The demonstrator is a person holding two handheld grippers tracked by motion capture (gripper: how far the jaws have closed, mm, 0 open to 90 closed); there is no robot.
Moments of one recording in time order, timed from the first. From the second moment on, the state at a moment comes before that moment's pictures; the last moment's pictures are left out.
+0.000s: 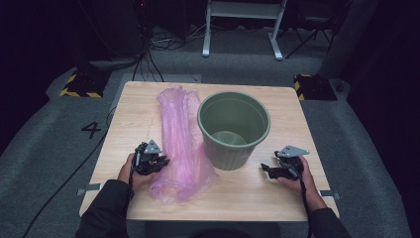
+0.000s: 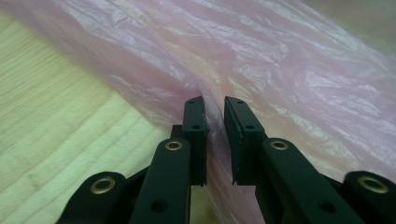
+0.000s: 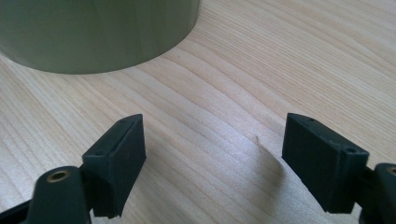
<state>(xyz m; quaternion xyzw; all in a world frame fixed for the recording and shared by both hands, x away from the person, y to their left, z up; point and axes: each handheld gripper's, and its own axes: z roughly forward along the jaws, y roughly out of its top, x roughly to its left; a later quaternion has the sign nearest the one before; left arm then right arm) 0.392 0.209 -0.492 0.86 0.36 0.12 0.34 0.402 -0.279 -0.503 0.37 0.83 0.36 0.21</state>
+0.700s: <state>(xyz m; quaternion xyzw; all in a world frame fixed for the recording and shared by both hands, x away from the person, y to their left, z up) 0.364 0.200 -0.488 0.84 0.36 0.13 0.38 0.403 -0.279 -0.503 0.37 0.83 0.36 0.20</state>
